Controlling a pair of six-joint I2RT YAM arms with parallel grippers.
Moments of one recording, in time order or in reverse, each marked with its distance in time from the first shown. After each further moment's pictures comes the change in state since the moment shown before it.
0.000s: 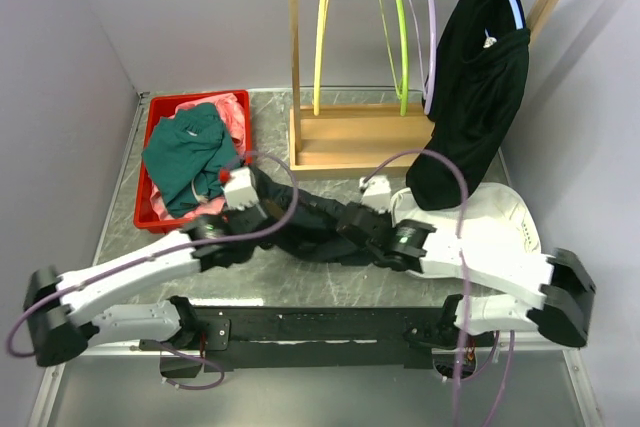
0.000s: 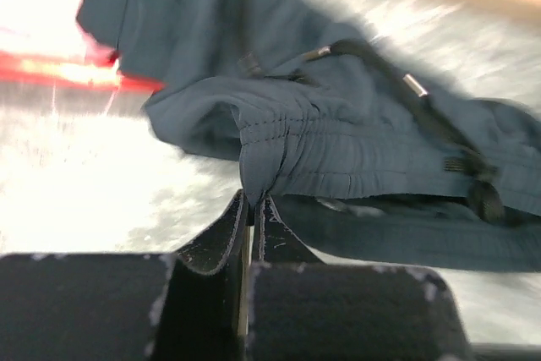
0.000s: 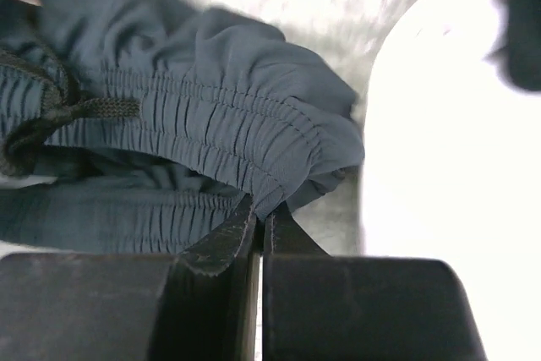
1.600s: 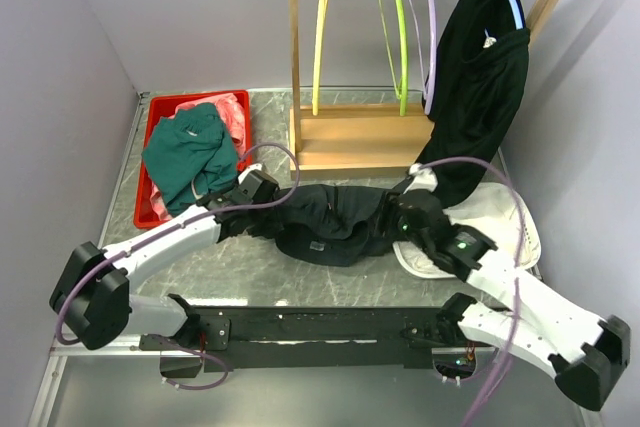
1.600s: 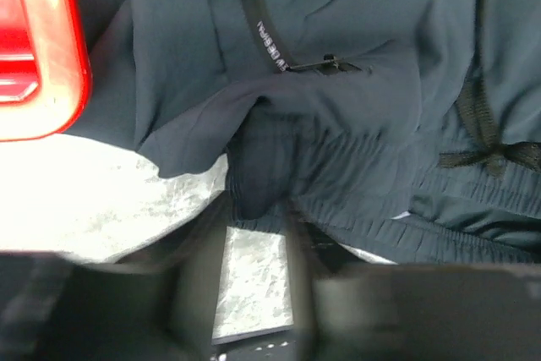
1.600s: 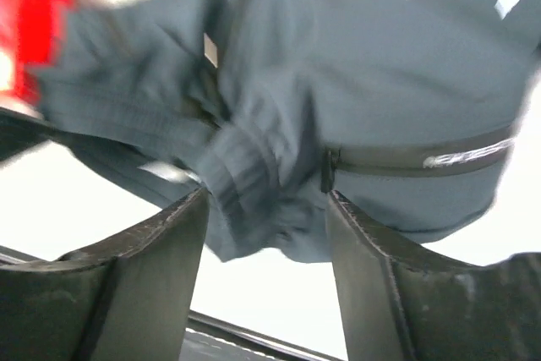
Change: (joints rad) left arm 0.320 0.204 -0.045 0.267 0.544 0.232; right arm -0.335 -0.351 -0.161 0.152 -0.454 -0.045
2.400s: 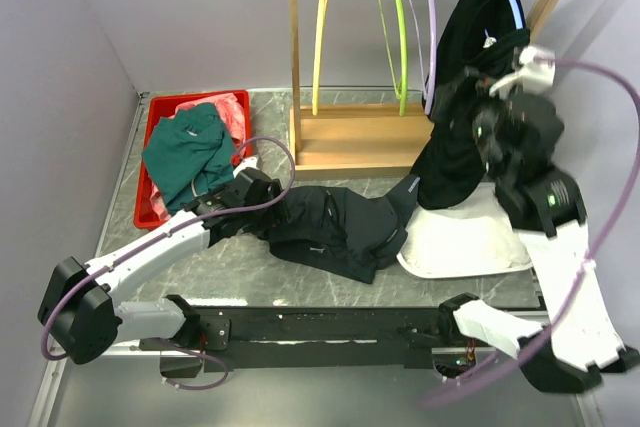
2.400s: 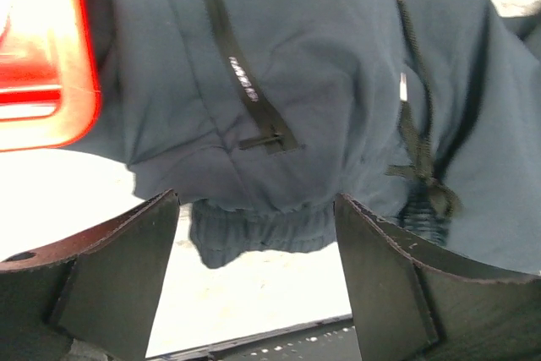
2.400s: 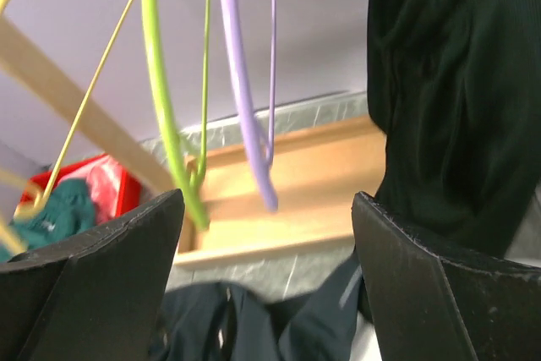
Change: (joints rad) left arm -0.002 -0.093 0.011 0.017 -0.028 0.034; right arm -0.328 0.166 0.914 -0.151 0.138 -0.343
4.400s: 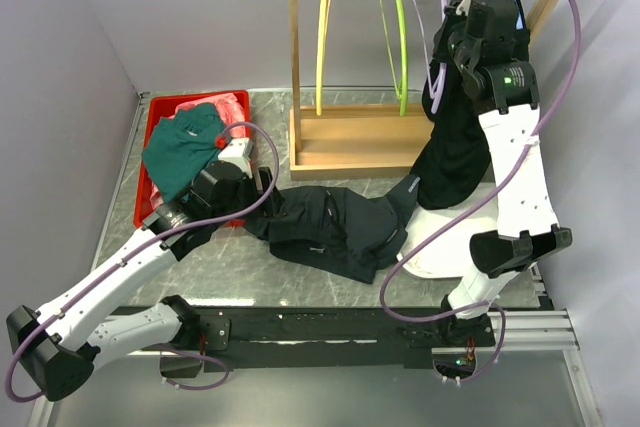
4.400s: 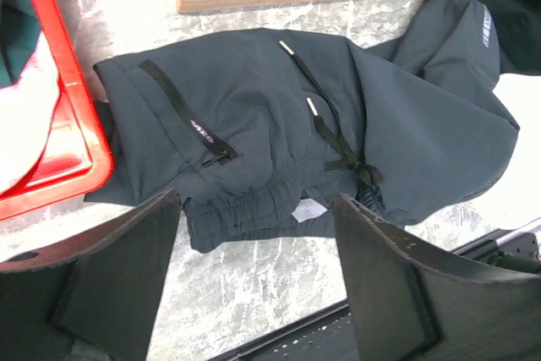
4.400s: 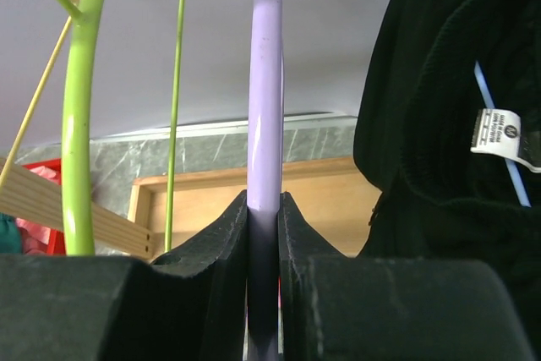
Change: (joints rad) left arm 0.000 -0.235 0.085 -0.025 0.018 0.251; right arm -0.190 0.676 0.686 -0.128 -0.203 -0.164
